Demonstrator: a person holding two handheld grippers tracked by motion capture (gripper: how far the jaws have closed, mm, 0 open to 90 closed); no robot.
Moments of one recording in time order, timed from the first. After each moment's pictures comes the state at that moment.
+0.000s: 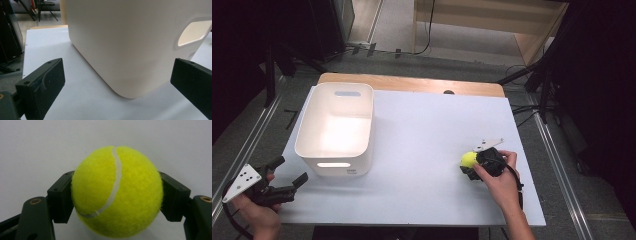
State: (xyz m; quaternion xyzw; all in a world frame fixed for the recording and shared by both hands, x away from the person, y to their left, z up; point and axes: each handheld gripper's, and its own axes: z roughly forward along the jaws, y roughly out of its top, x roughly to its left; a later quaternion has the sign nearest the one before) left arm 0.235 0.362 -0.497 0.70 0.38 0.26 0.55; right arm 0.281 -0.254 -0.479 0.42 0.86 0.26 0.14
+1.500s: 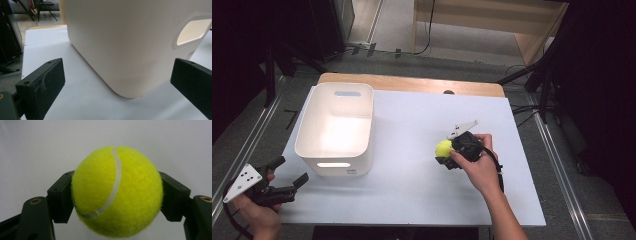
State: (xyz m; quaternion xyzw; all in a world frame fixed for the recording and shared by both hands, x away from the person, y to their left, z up) left arm 0.235 0.361 -0.497 0.70 0.38 0.26 0.55; right arm 0.310 -0.186 -0.434 0.33 0.89 0.29 0.10
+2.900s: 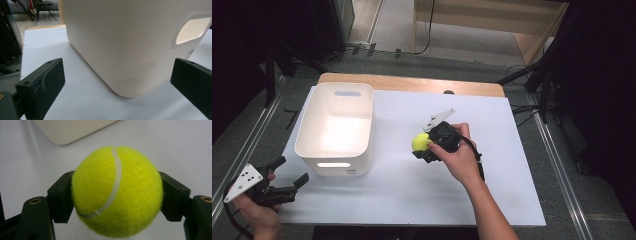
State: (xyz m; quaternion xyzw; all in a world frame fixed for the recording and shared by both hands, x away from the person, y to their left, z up) left arm 0.235 0.360 -0.497 0.70 0.38 0.26 0.55; right arm 0.328 -0.130 -0.409 0.27 0.90 0.33 0.07
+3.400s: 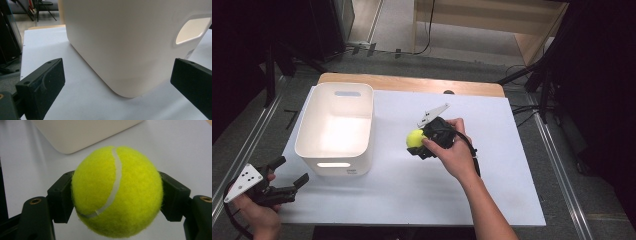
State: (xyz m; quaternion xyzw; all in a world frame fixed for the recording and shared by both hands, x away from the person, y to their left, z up) left arm 0.235 0.361 -0.497 0.70 0.38 0.26 0.55; right arm 0.334 -0.117 -0.398 0.25 0.91 0.33 0.07
